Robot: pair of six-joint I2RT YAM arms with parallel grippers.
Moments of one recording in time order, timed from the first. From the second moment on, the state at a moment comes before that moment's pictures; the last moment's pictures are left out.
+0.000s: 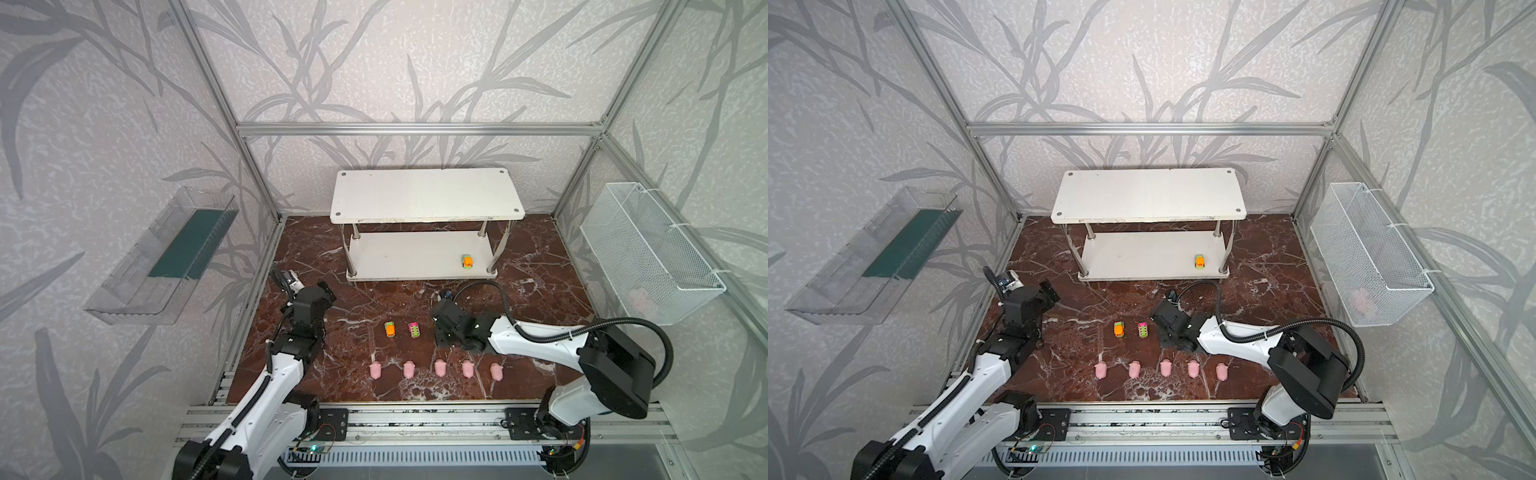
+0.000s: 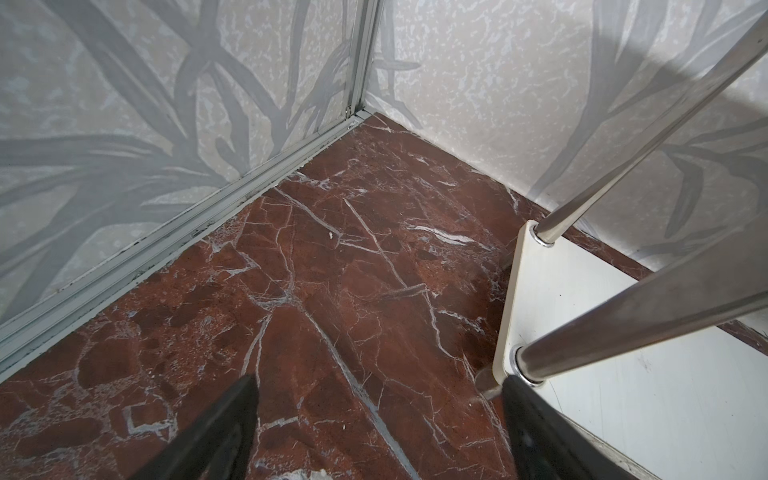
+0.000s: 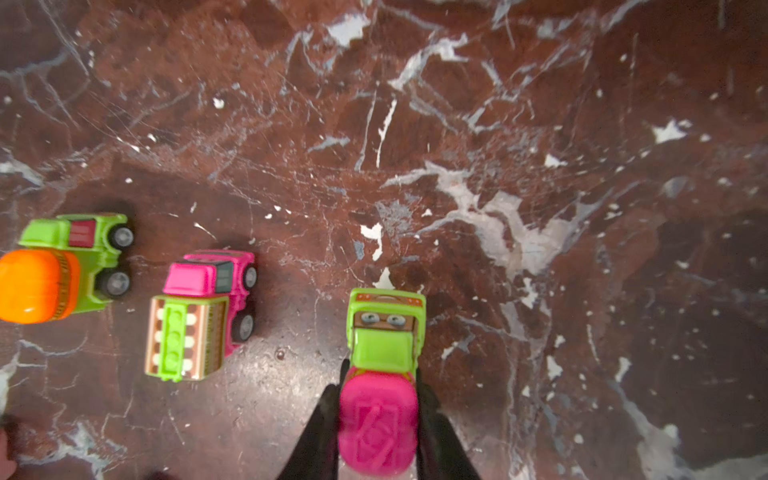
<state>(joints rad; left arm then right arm) -0.19 0.87 0.43 -0.01 -0.53 -0.56 0.93 1.51 0.82 -0.36 0.27 0.68</state>
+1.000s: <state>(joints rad) -0.19 0.92 0.43 0.01 -0.52 -0.57 0.59 1.76 1.23 -0.31 0.24 0.35</state>
